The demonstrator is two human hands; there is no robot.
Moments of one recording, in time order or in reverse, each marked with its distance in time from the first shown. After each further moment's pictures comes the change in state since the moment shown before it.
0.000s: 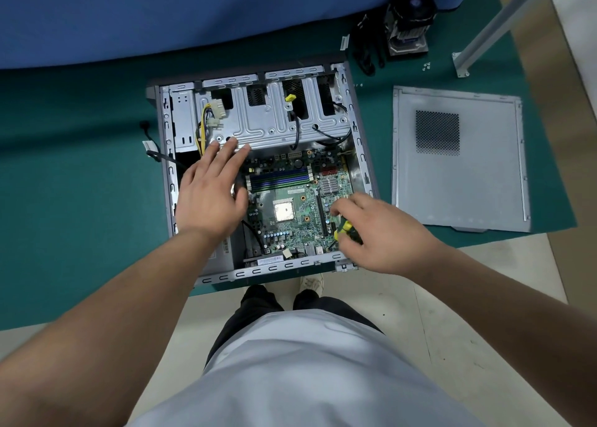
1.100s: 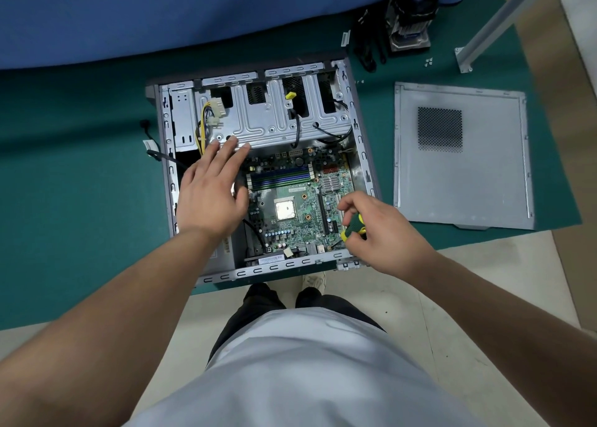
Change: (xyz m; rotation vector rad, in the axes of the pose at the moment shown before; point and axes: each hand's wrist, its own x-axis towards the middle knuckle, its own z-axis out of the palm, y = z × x) left_hand 0.001 -0.001 0.001 -0.002 -0.003 -0.005; right_hand -0.004 0.005 0.019 0.369 0.108 0.094
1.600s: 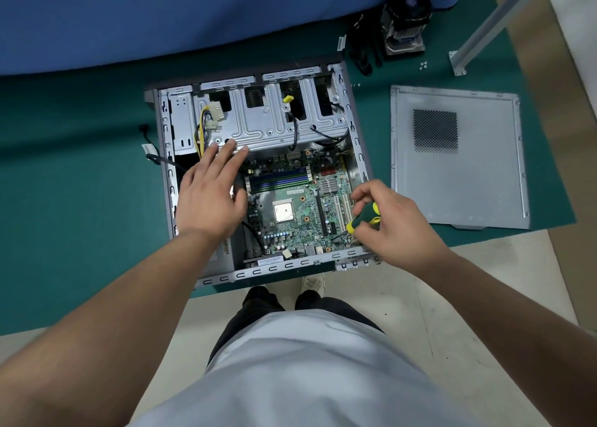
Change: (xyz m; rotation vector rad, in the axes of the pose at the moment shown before) left_hand -0.001 0.000 -0.002 -0.026 -0.003 0.000; right_hand -0.007 -0.004 -0.017 0.064 0.155 0.041
